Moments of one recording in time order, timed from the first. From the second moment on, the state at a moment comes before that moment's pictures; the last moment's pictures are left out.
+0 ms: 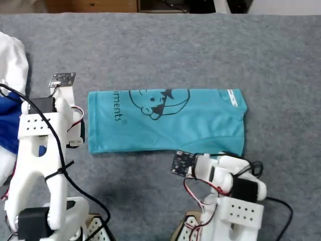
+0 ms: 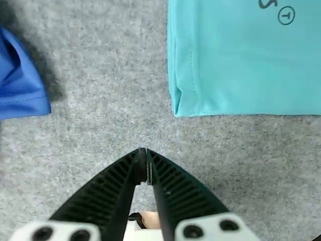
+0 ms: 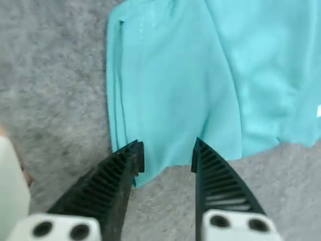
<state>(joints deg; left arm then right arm) -9.1 -24.3 31.5 86.3 -11.3 10.2 -81.8 79.4 80.5 77.9</state>
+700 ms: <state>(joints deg) -9.1 -24.3 31.5 86.5 -11.3 9.6 -50.5 74.9 73.1 77.1</state>
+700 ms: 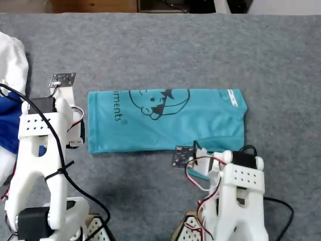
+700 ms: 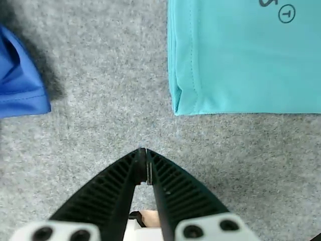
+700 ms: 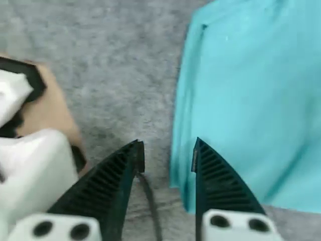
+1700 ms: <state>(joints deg) -9.1 -24.3 31.5 86.5 -11.3 9.6 -49.5 76.4 67.6 81.5</state>
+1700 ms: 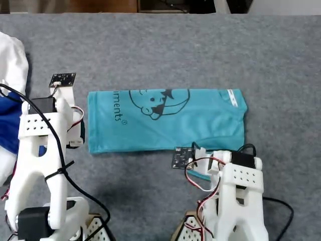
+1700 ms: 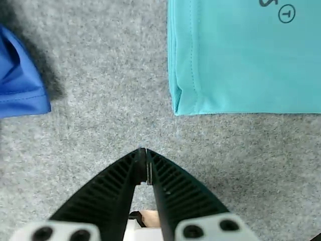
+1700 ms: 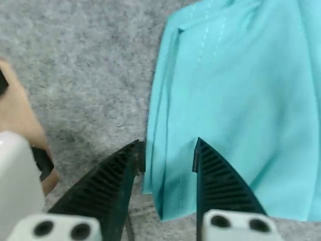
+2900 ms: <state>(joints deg) -11.9 -24.3 31.5 87.1 -11.3 9.2 -49.5 75.9 62.6 81.2</state>
